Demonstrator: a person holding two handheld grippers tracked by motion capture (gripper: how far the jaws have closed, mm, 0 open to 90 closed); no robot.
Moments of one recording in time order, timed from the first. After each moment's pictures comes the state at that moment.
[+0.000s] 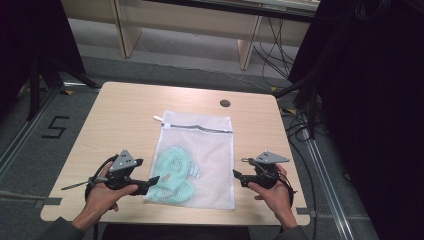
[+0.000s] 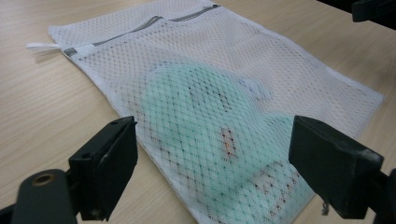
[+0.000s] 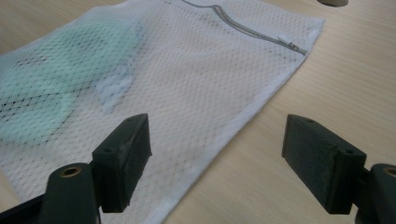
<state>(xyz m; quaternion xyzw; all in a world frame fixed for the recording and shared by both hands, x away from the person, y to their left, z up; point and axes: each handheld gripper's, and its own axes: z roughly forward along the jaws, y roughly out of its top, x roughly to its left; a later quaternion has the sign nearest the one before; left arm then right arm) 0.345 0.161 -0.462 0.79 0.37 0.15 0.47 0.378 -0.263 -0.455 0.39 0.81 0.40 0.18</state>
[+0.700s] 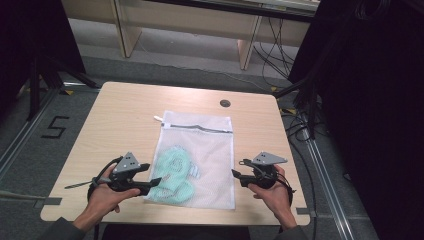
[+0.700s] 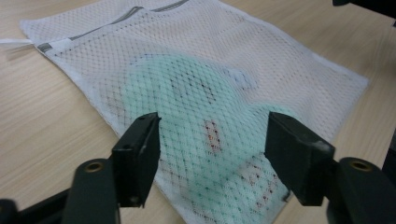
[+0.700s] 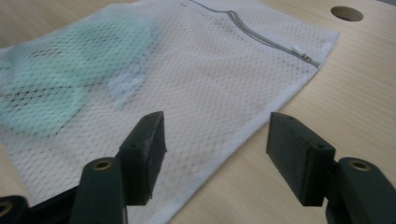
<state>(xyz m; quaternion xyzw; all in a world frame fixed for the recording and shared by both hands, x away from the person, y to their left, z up) 0.343 0.153 -0.466 0.80 0.35 0.13 0.46 0.377 -0.258 -0.454 0.35 0.82 0.41 0.18</state>
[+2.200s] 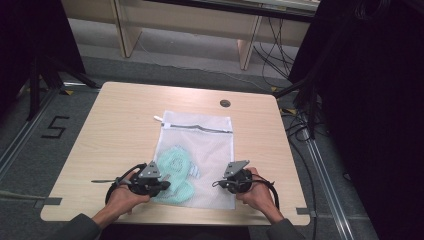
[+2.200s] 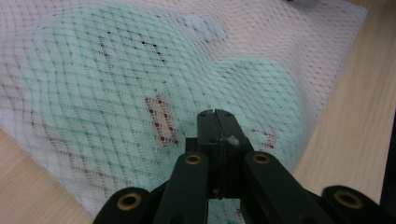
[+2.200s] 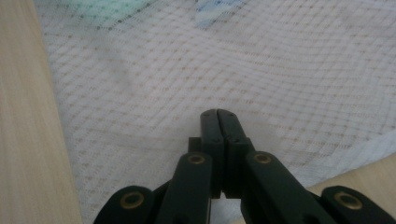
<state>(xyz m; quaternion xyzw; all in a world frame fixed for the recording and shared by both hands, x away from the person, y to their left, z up) 0.356 0.118 -0.500 0.87 0.28 0.08 0.40 0.385 -0.207 -0.490 0.20 0.94 0.27 0.10</state>
